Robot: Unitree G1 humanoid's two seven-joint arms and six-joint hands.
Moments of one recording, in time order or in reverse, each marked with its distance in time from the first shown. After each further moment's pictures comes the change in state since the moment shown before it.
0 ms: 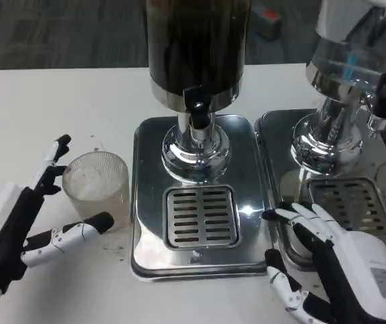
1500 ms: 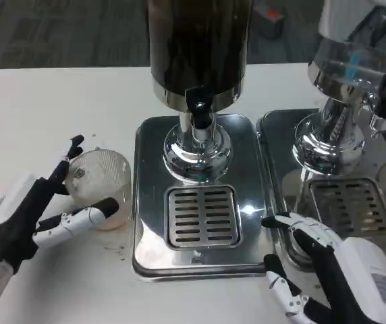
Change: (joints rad) left arm -0.224 0.005 -0.072 0.328 -0.064 -0.056 -0.089; right arm 0.024 0.009 0.002 -0.005 0.037 0.000 0.019
